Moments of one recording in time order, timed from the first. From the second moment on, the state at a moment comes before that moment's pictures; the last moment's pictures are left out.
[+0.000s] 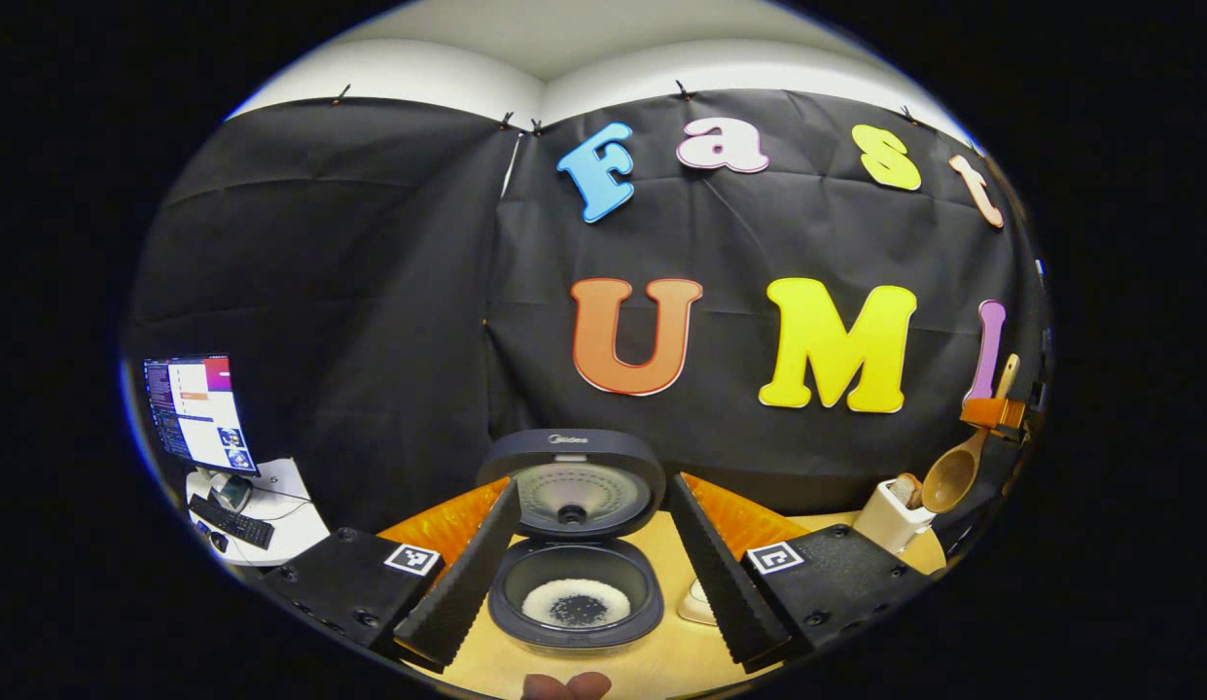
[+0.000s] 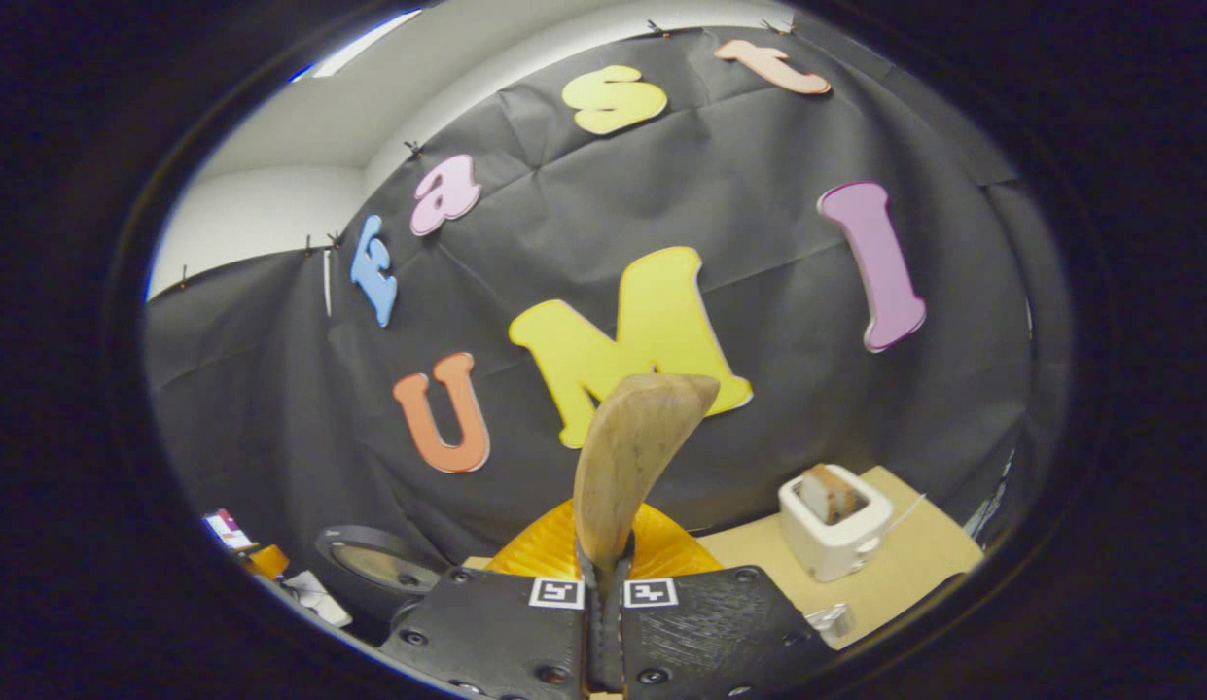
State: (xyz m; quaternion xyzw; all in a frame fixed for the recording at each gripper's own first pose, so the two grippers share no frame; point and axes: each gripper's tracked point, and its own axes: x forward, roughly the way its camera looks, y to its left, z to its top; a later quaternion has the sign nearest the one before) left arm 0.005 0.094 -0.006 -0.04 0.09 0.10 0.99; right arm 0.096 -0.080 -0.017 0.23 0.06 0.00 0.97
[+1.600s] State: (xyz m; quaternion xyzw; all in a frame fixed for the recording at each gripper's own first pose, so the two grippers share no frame) left arm 0.006 0.070 0.011 -0.01 0.12 0.14 0.98; right arm 0.109 -0.188 -0.325 0.17 0.25 -0.10 0.95
